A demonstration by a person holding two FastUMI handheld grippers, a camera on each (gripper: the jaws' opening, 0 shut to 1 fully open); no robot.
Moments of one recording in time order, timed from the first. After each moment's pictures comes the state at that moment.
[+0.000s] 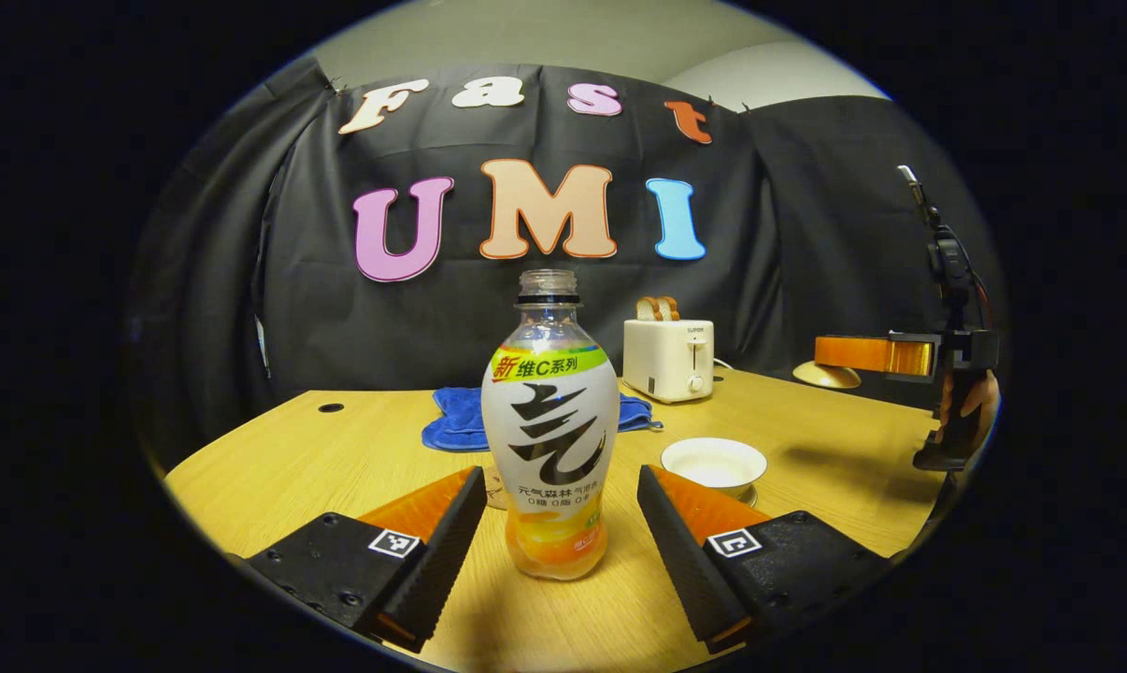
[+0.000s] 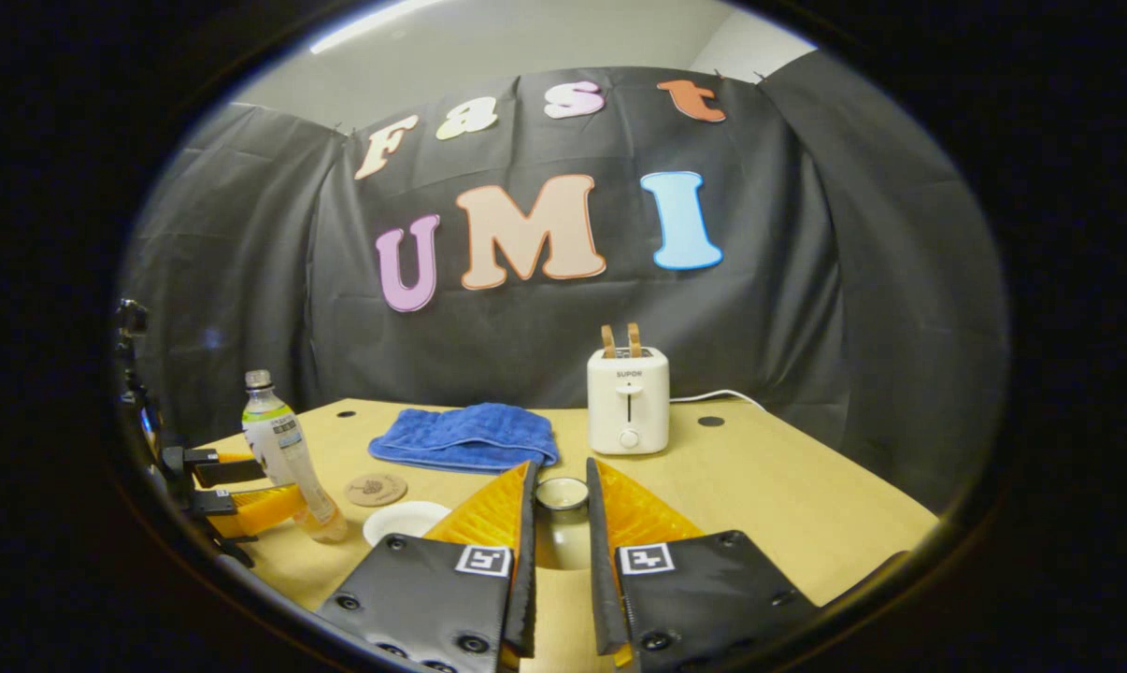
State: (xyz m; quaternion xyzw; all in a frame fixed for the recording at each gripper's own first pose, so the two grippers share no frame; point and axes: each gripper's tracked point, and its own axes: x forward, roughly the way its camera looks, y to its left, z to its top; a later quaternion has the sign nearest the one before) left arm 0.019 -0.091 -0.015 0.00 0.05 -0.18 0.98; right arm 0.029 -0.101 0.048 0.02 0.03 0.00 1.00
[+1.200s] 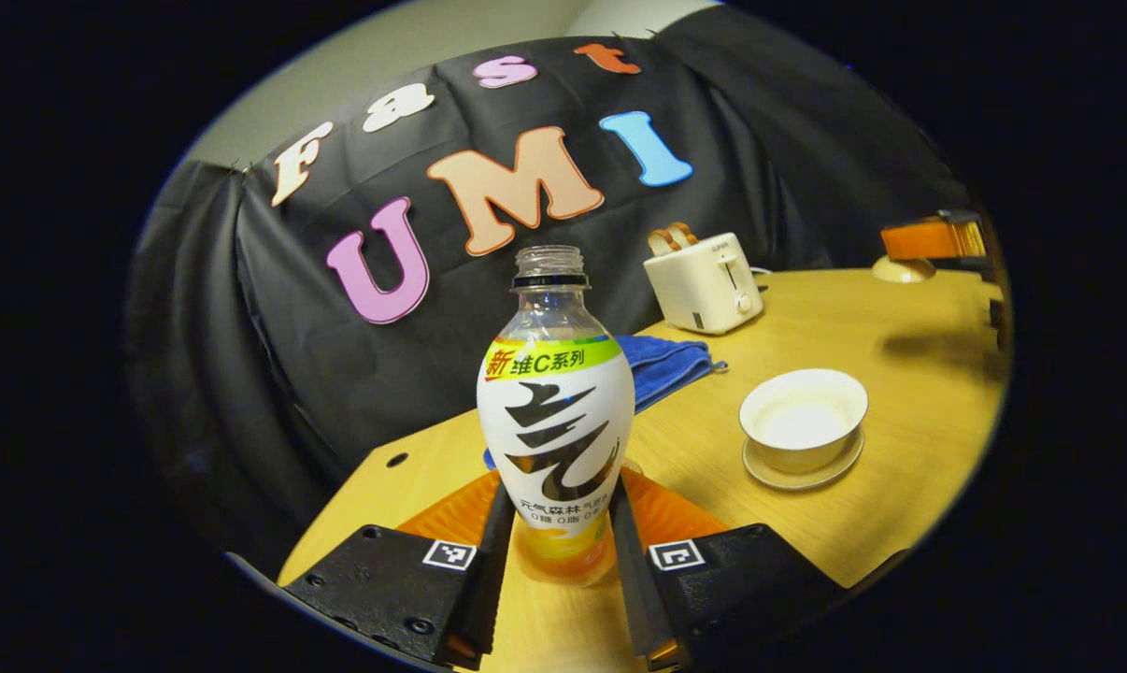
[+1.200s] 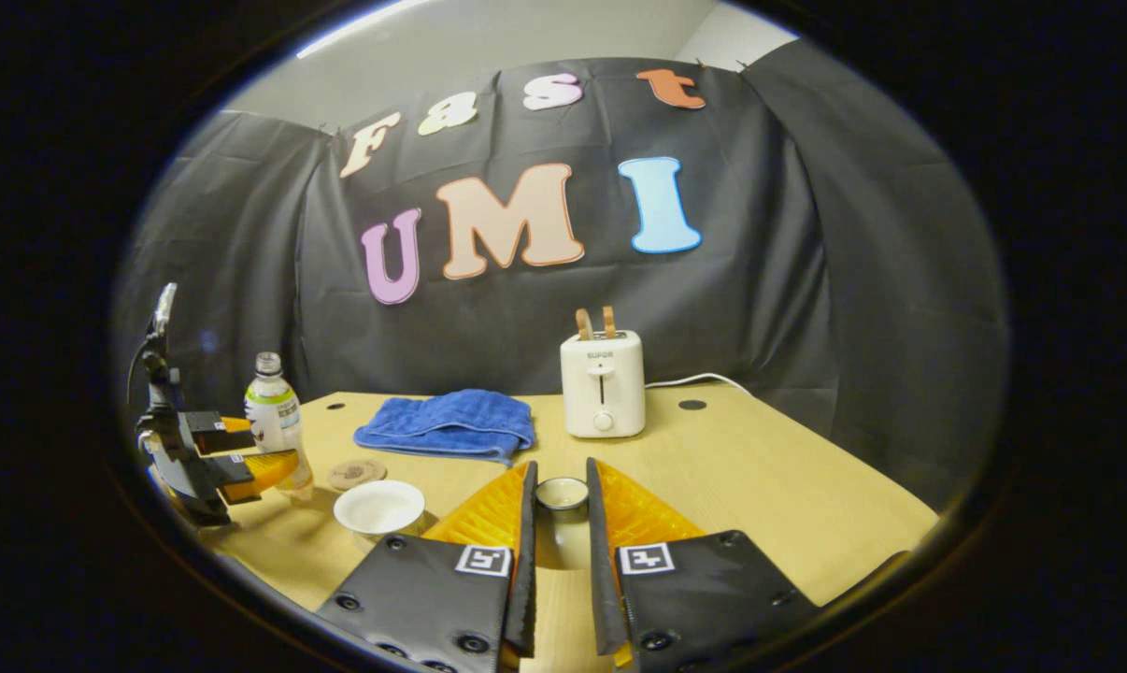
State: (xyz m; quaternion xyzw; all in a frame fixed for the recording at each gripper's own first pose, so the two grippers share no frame) left arm 0.061 -0.071 -0.022 0.25 0.08 -0.12 0.96; right arm 0.022 -0.136 0.031 0.03 0.05 -0.01 1.00
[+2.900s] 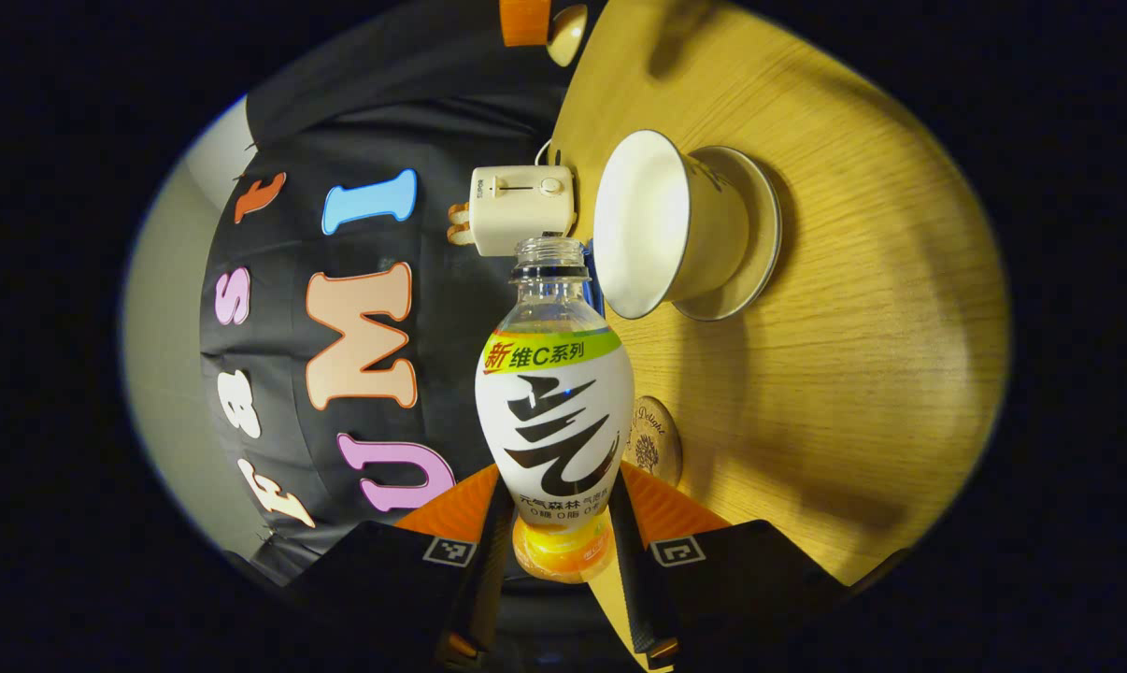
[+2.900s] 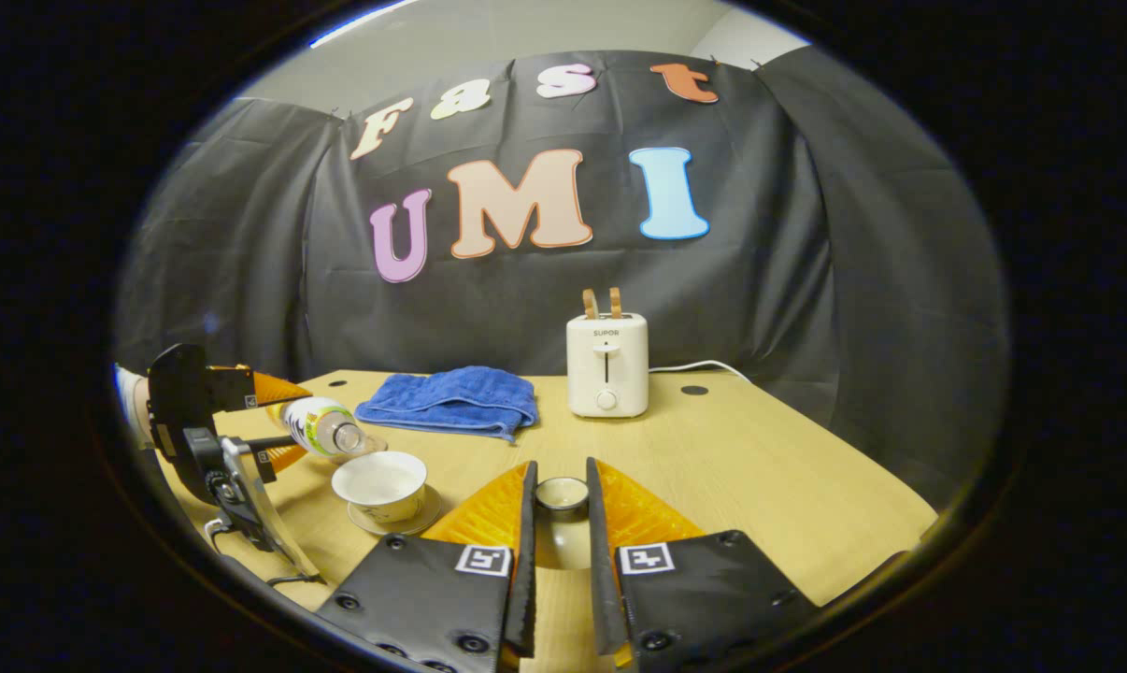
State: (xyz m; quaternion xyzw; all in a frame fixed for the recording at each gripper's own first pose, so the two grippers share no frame) left arm 0.063 -0.084 -0.032 0.72 0.04 -0.15 0.67; right arm 0.013 -0.130 0.010 0.01 0.07 -0.01 1.00
